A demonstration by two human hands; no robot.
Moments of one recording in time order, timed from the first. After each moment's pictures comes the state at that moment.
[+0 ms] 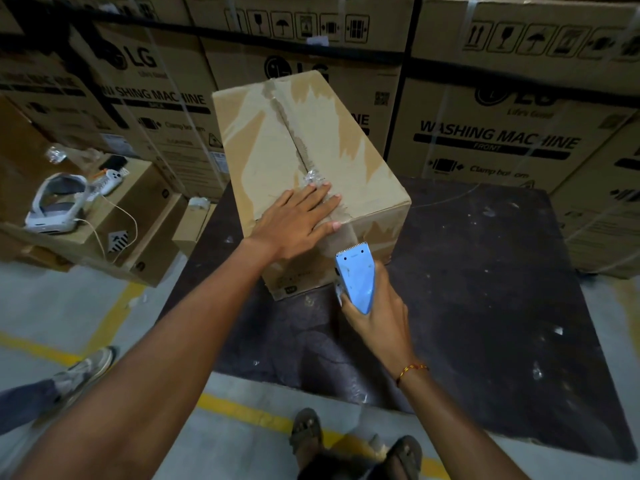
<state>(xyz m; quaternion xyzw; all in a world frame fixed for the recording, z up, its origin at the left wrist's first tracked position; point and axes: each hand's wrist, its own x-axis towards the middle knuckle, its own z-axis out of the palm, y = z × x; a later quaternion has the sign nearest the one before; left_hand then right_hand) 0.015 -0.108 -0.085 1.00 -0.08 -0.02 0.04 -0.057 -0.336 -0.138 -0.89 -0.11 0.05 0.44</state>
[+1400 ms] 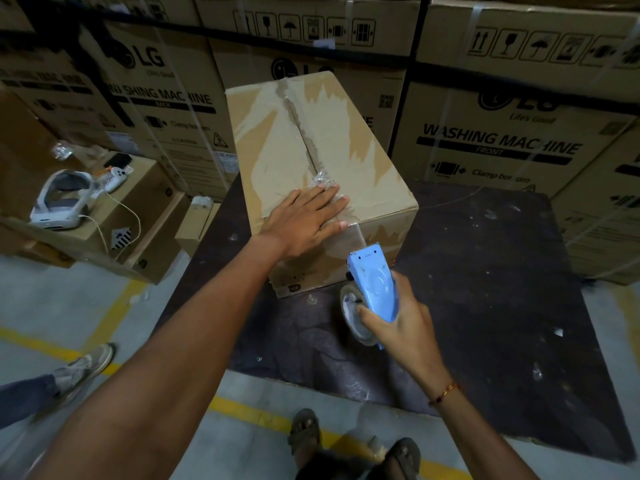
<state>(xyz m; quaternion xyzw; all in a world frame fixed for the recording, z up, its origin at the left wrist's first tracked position) 0.012 -0.109 -0.086 0.99 -0.08 -0.03 0.06 -0.073 -0.365 -0.105 -0.88 -0.08 0.11 0.46</state>
